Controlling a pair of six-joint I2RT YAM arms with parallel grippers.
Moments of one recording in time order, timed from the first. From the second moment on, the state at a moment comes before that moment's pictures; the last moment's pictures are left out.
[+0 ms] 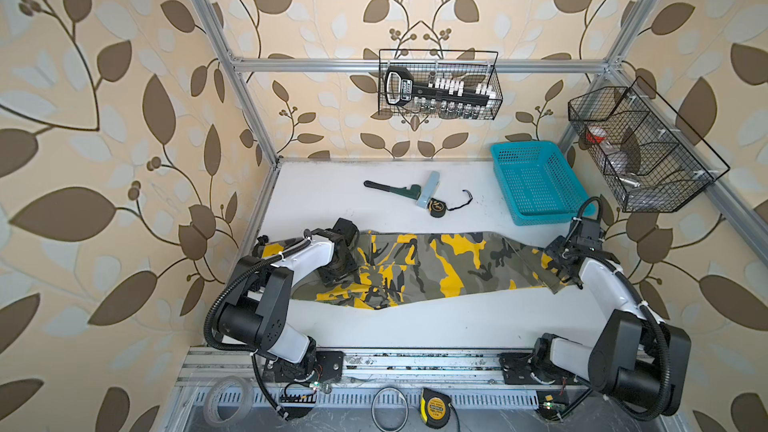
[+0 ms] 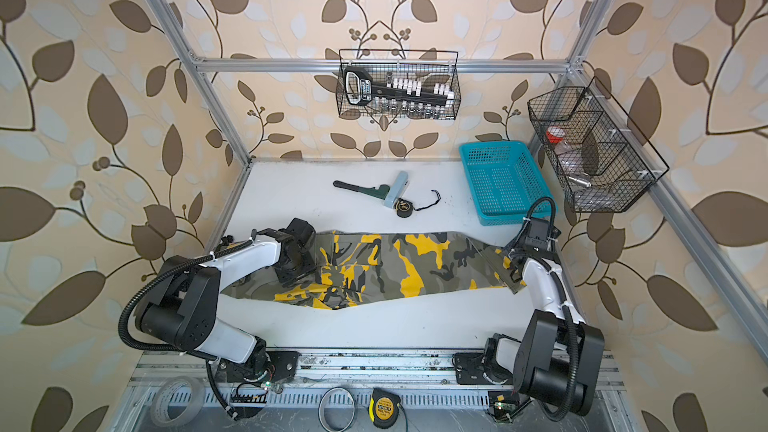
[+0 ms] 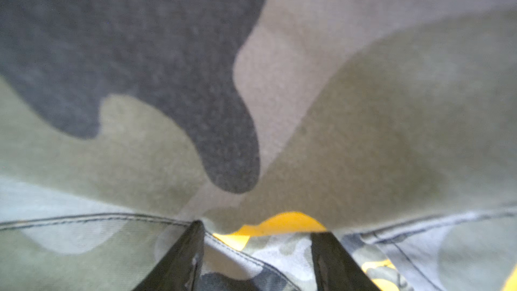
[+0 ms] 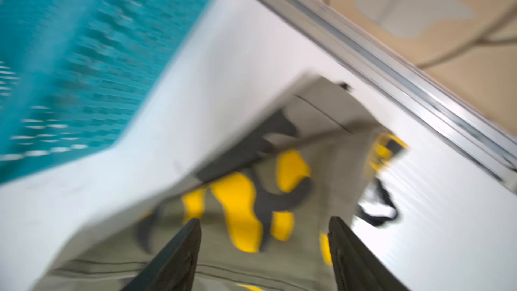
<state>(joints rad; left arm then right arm) -0.29 1.51 0.79 -0.73 -0.09 -0.87 -0.39 1.20 0.65 -0.48 0.22 0.53</state>
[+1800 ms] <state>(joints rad) -0.30 1.42 0.81 -0.83 -0.03 -0.78 -0.54 1.11 0.56 -0.44 -0.09 0.62</state>
